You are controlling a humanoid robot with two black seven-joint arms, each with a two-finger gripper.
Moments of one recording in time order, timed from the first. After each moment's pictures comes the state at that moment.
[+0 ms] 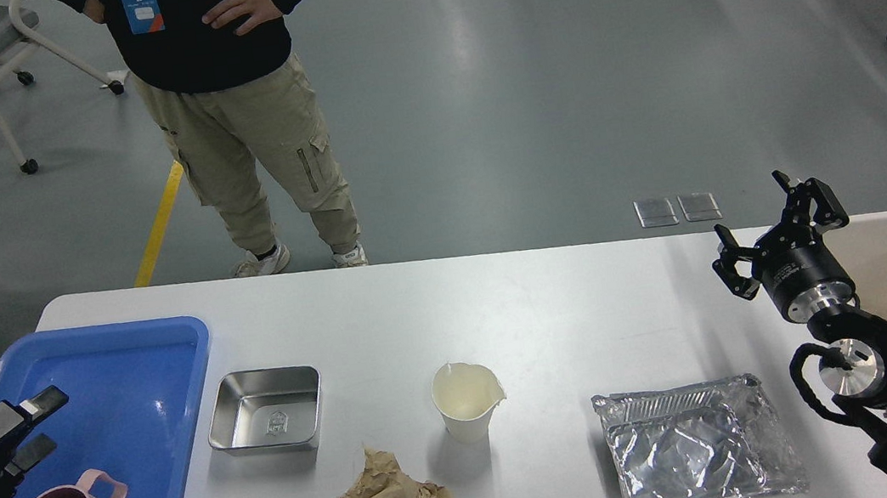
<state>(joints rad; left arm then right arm) -0.57 1.21 0.10 -1.41 0.53 0.05 -0.75 0.44 -0.31 0.95 0.73 -0.03 0.26 0.40</state>
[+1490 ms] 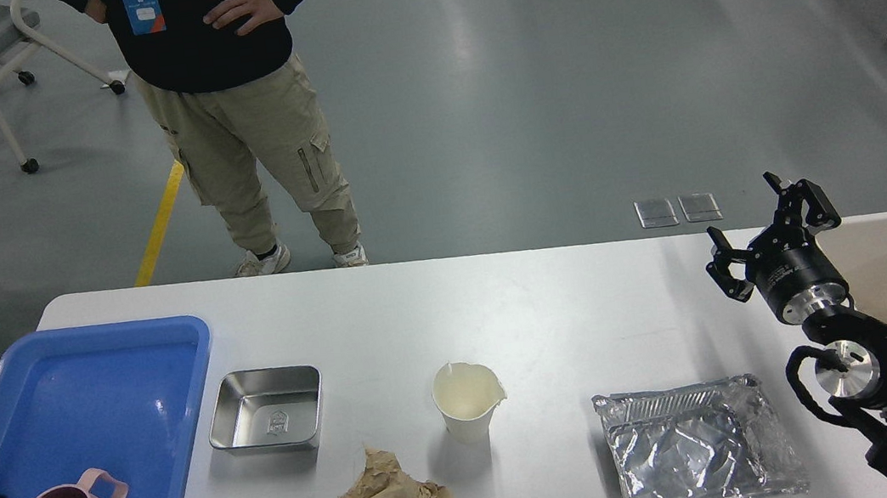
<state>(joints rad) -0.59 1.55 0.05 -1.50 0.67 0.01 -0.49 0.45 -0.31 0.92 0.74 -0.03 0.27 0.40</state>
